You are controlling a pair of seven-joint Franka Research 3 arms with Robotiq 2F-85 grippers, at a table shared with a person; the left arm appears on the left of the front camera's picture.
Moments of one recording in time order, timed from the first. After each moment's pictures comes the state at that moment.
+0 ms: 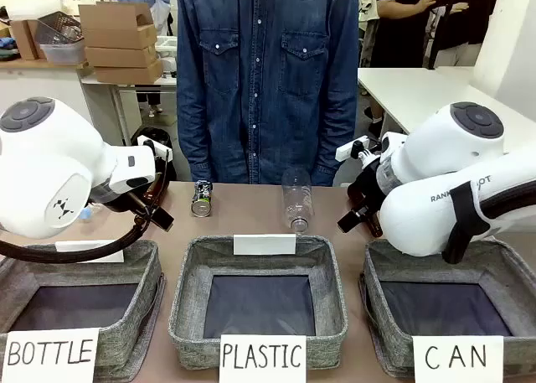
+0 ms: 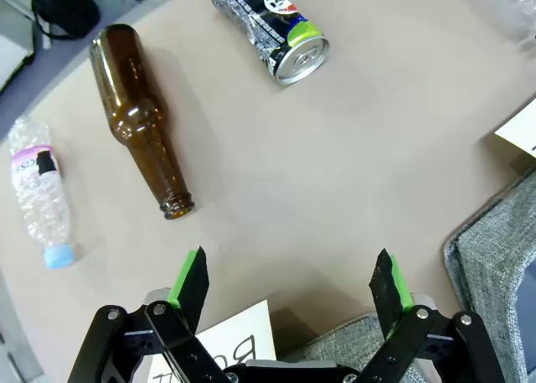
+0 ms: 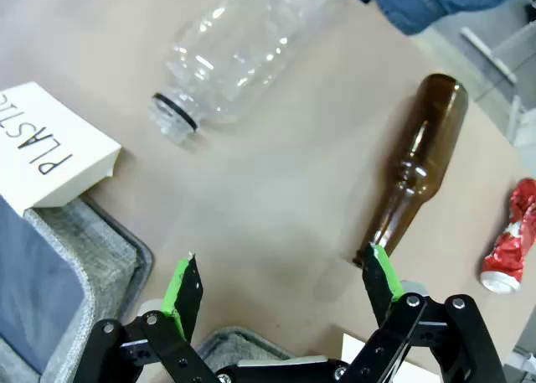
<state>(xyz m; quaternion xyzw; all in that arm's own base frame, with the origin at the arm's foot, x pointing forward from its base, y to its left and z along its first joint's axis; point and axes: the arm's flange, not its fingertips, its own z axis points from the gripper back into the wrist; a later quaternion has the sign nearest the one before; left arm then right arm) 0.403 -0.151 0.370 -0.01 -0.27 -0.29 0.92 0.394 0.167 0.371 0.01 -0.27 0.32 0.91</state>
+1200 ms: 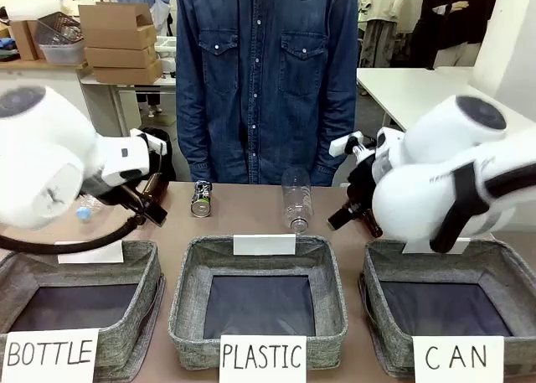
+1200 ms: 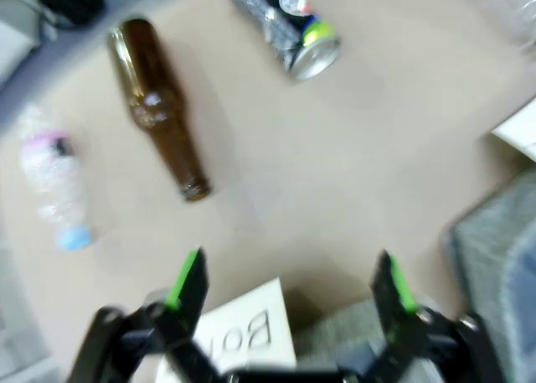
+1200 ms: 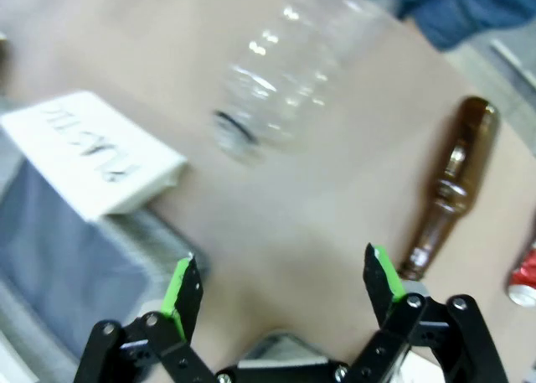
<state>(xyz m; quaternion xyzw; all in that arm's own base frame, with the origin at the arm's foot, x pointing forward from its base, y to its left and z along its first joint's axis) 0.397 -0.142 0.398 -0.01 -0.26 -0.28 0.93 0.382 0.184 0.394 0.08 -0.27 0.33 0.90</state>
